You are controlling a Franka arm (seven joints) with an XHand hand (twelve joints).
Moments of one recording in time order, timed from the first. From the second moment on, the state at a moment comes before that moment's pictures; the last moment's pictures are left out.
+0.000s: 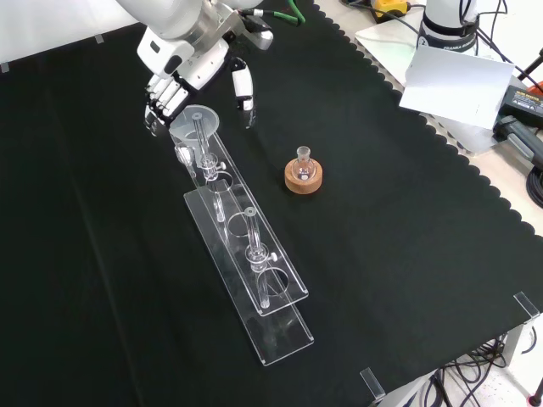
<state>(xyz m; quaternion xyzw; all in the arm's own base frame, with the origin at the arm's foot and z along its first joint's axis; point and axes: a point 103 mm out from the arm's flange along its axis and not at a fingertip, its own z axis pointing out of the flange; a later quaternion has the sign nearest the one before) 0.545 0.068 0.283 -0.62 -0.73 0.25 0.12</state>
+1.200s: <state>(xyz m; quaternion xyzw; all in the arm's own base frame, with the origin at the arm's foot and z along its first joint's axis) 0.559 0.052 0.265 -0.63 -0.72 0.26 0.11</state>
